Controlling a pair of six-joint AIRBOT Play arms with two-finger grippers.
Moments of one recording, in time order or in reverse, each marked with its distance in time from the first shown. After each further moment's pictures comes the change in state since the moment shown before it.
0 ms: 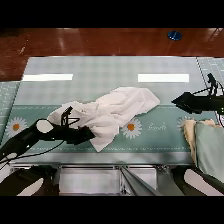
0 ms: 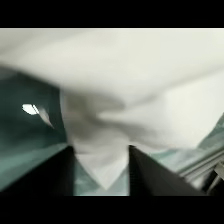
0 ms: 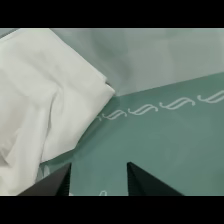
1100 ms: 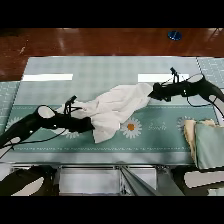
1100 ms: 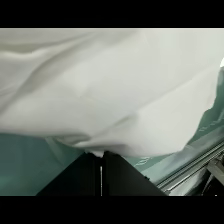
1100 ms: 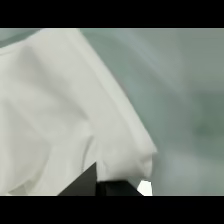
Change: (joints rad) left arm 0.064 -0.082 0.185 -0.049 -0.097 0.145; right arm 0.321 -0.473 0.349 0.115 -0.084 0.048
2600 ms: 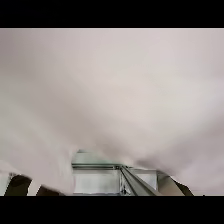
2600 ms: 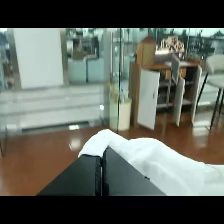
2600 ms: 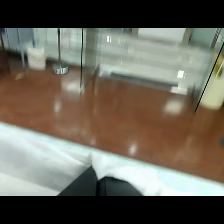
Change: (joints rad) left arm 0.599 0.510 1.384 0.265 -0.311 -0.042; right arm 0.024 1.002 0.756 -0.516 0.443 0.134
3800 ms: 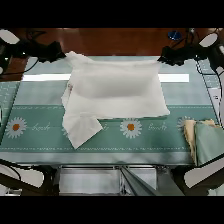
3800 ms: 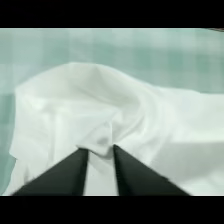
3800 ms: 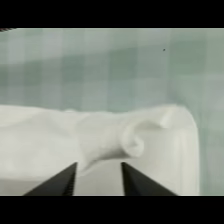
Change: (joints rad) left arm -0.250 -1.093 -0.218 0.023 0.171 0.014; right arm -0.037 -1.216 -0.099 0.269 -0.401 0.018
